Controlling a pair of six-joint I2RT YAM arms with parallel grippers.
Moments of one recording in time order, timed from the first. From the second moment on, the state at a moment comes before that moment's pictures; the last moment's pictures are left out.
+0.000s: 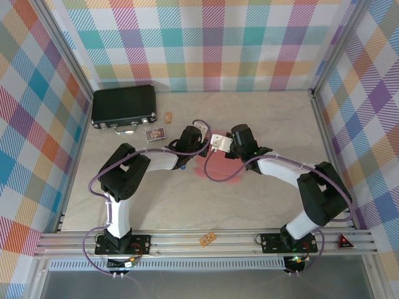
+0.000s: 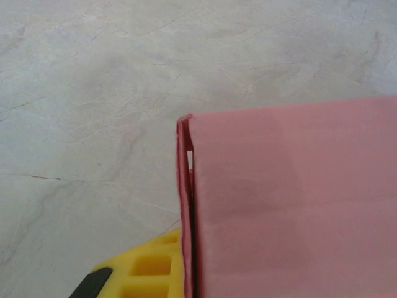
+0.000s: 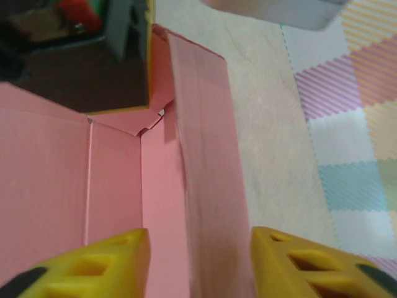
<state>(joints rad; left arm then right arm) -0.64 1.96 1.08 0.30 -0.04 -0.18 0.57 1.56 0.88 0.05 0.10 -0.92</state>
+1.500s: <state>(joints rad) -0.65 1.84 1.09 -0.01 -0.12 -0.26 0.21 1.46 0.80 -0.25 -0.24 -0.30</state>
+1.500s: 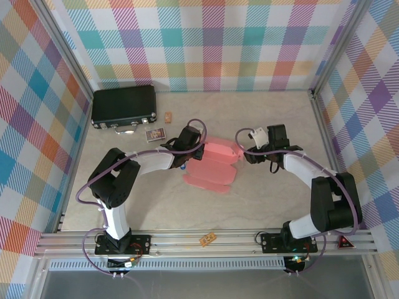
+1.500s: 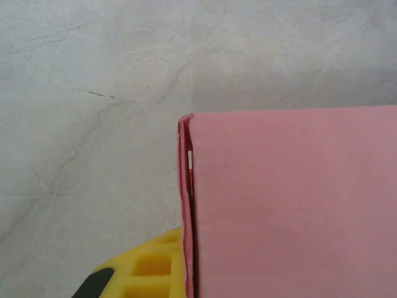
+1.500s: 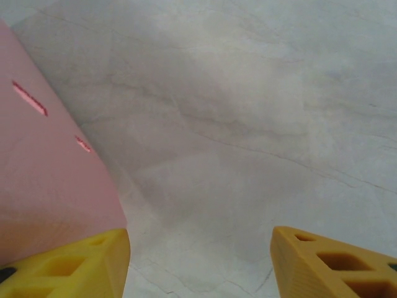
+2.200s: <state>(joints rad) -0.67 1.84 1.11 -0.06 -0.14 -0.29 0.31 1.57 0.89 -0.29 -0.33 -0.28</state>
